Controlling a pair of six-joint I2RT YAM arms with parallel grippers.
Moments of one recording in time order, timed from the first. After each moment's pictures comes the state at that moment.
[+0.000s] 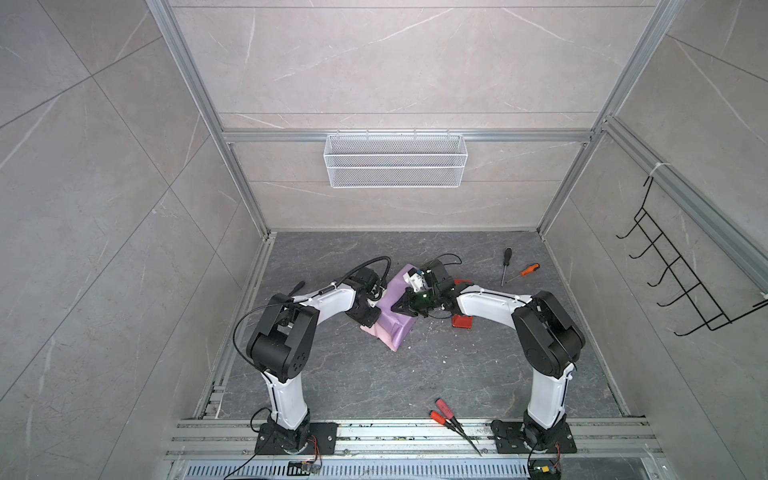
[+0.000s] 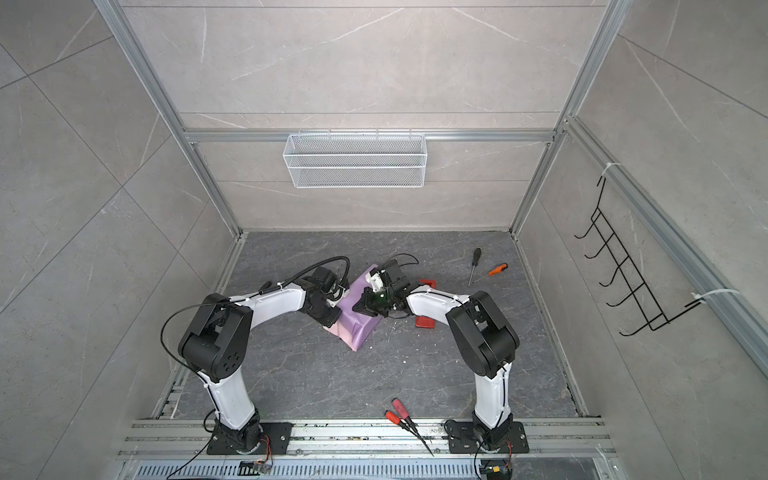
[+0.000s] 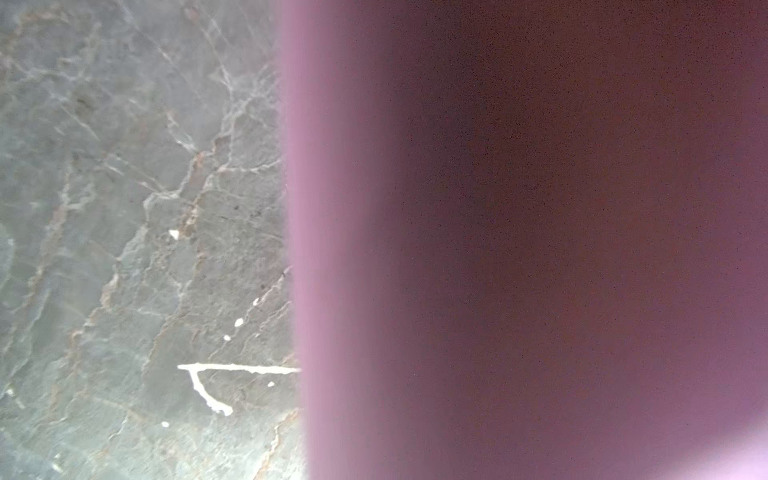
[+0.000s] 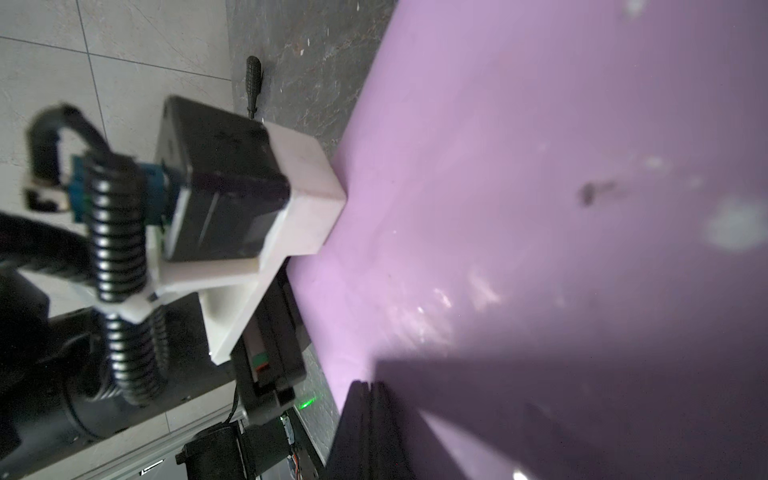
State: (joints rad) left arm -0.50 1.84 1.15 -0.61 0.04 0.15; right arm 0.61 1.93 1.21 -0.12 -0.63 0.79
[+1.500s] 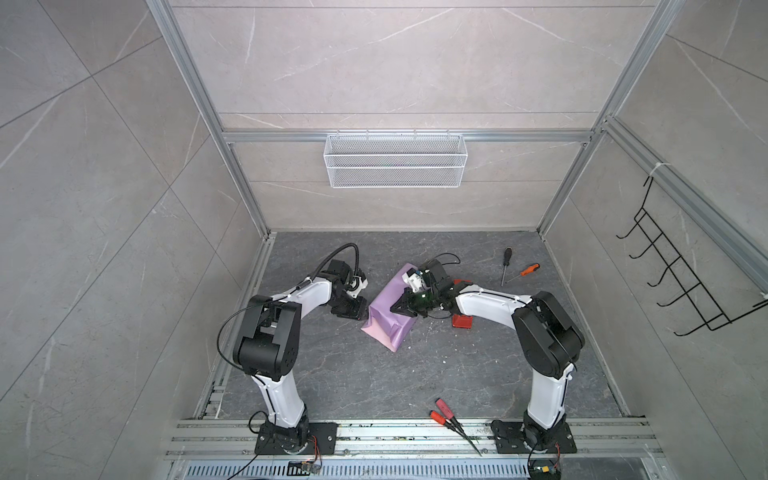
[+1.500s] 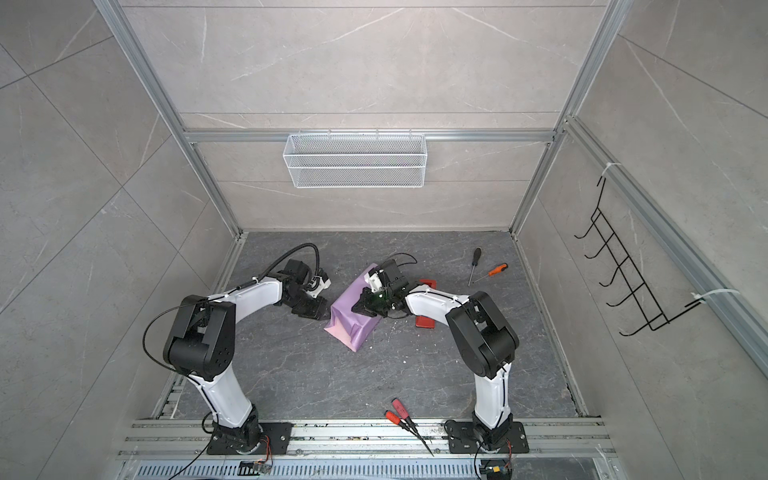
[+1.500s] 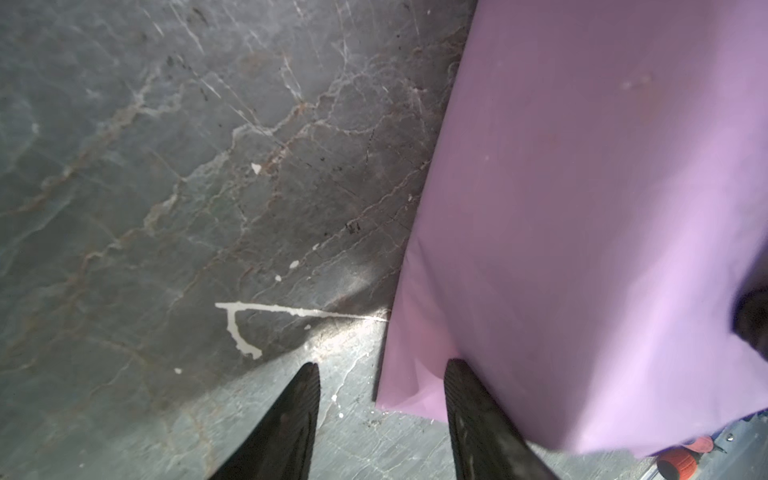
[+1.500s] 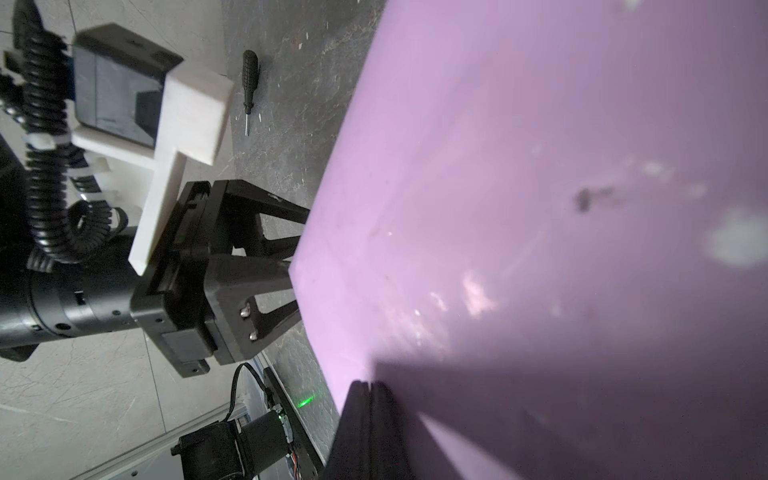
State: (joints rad) left arm -0.29 1.80 1.13 -0.64 0.41 0.04; right arm 0.62 1.93 1.23 -0.15 -0.62 0.79
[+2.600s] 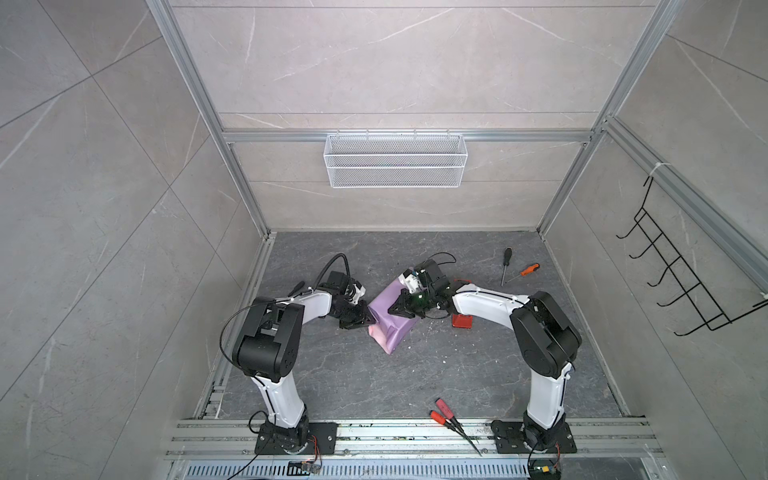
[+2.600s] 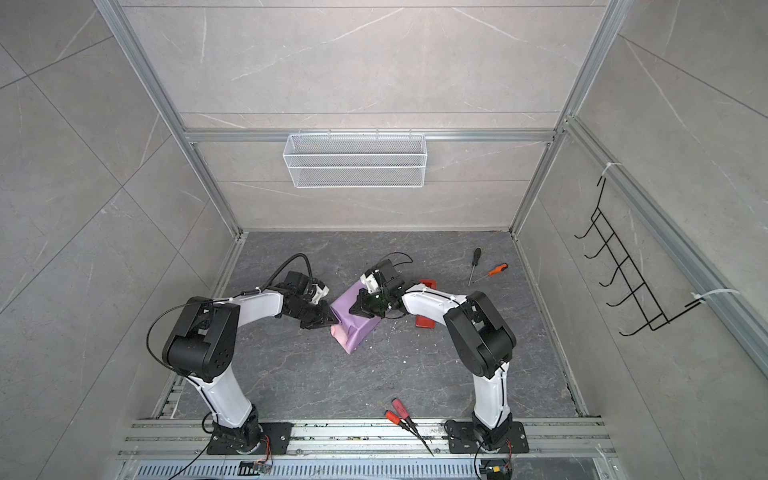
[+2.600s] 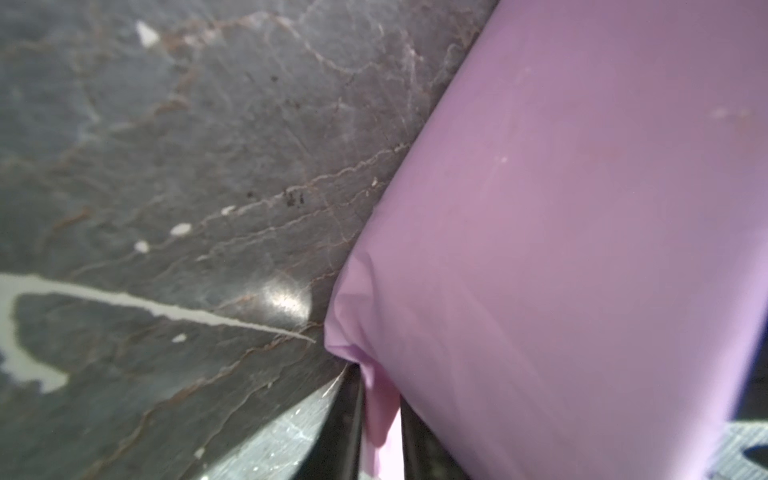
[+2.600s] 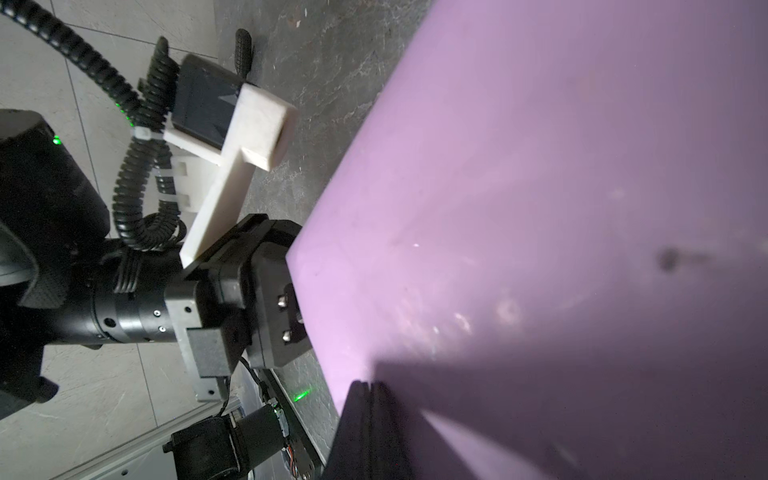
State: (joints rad) left arm -0.29 1.80 0.97 -0.41 0.62 -0.35; right arm 0.64 1.94 1.27 -0.20 -0.61 0.77
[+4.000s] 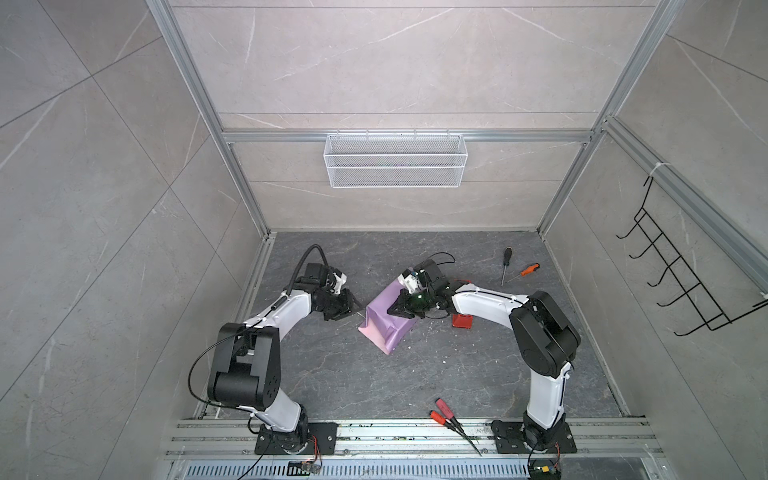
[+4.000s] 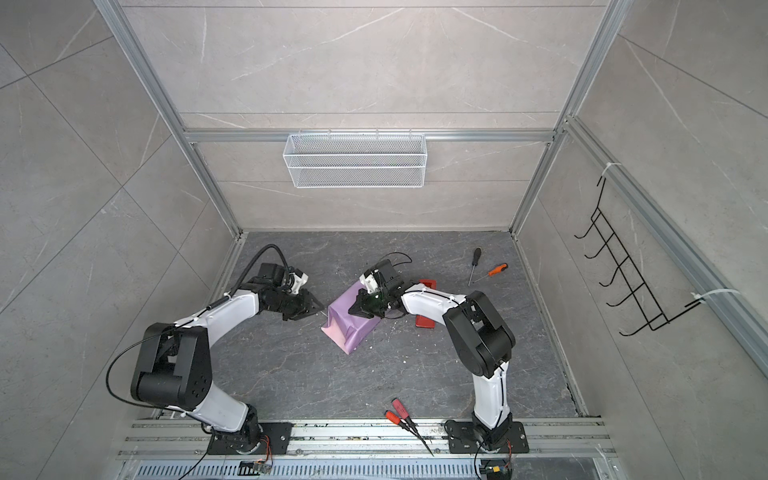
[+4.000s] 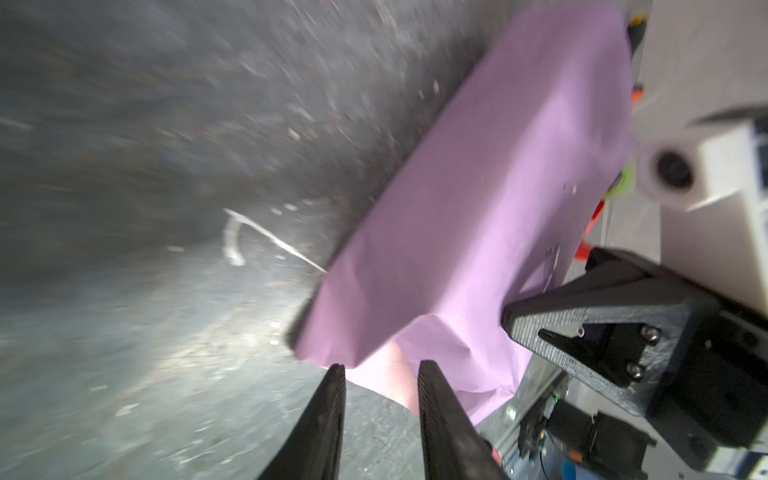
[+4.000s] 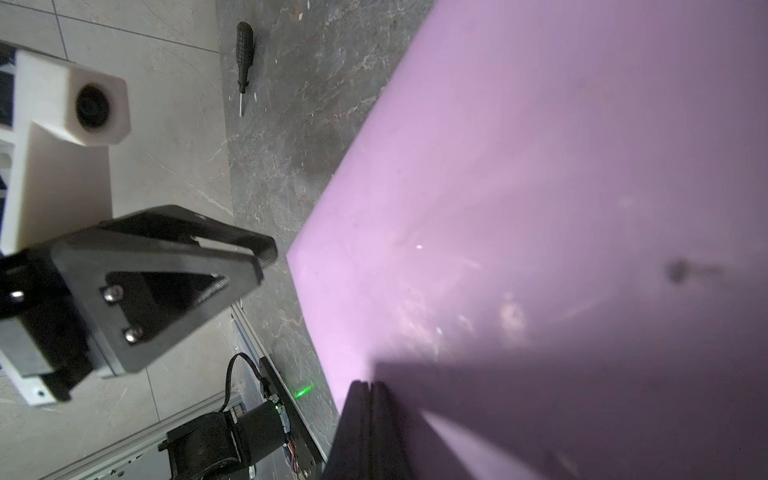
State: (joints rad) left arm -0.13 1.58 0.97 -0.52 0.60 -0.36; right arm 0.64 1.95 1.28 -0.21 -0.62 0.76
